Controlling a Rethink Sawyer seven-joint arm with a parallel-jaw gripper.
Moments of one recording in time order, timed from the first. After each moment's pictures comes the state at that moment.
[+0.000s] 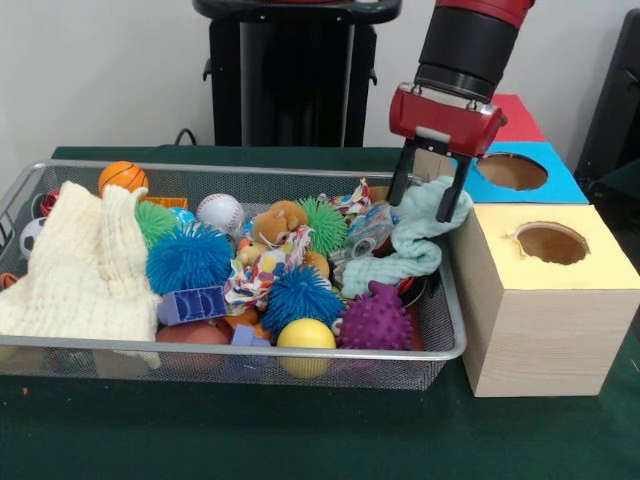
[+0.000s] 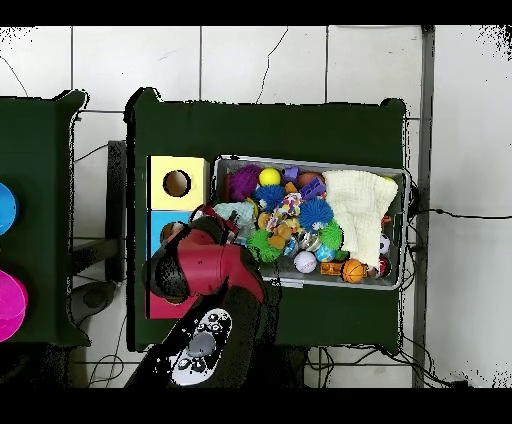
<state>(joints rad) 0.26 -0.53 -0.39 1.68 -0.03 0.08 2.45</state>
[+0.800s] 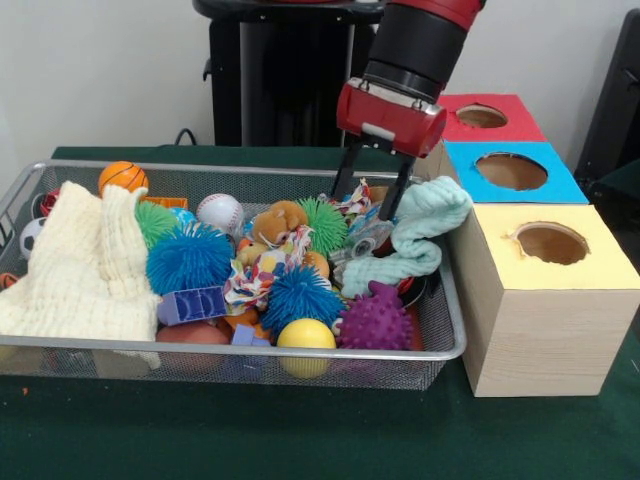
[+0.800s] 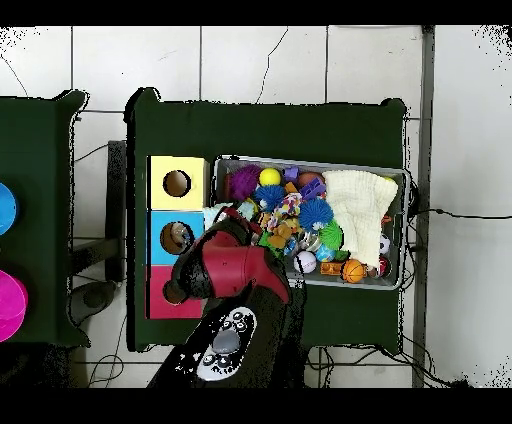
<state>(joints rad) 0.20 -0.52 -0.42 1.68 -0.11 0.05 2.45</state>
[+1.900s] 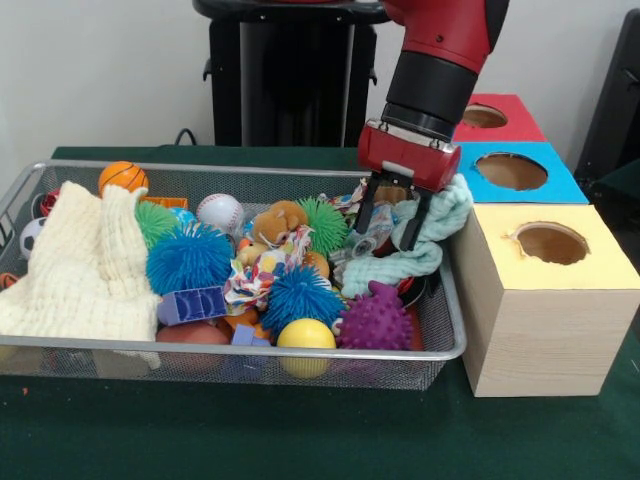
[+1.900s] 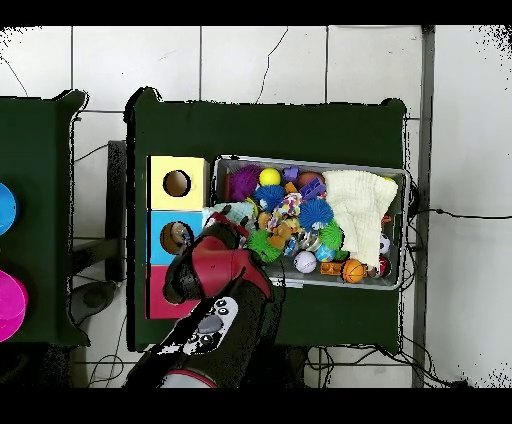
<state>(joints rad) 0.25 -0.42 -0.41 1.69 -0.05 -0.04 2.45</state>
